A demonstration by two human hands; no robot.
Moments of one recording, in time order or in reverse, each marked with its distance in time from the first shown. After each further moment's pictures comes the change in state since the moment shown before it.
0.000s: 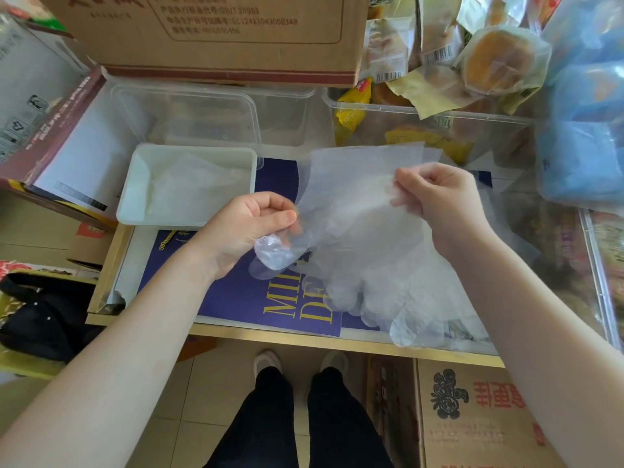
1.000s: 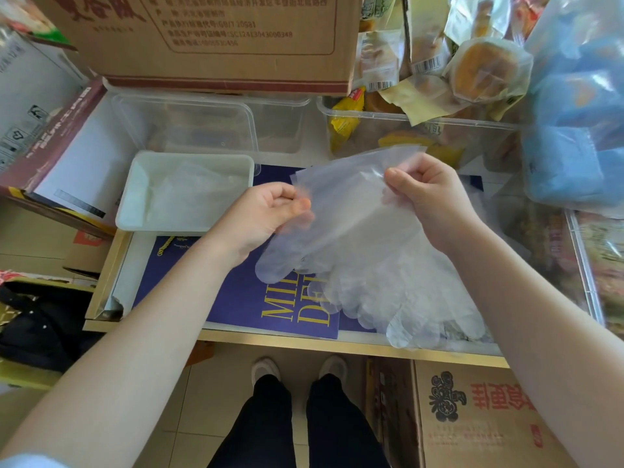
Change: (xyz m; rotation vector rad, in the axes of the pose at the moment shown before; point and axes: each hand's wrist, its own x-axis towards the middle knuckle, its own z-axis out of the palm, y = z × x) left_hand 0.018 0.007 0.015 0.065 0.034 0.058; right_hand 0.009 -0.001 -0.001 0.070 -0.133 -0.084
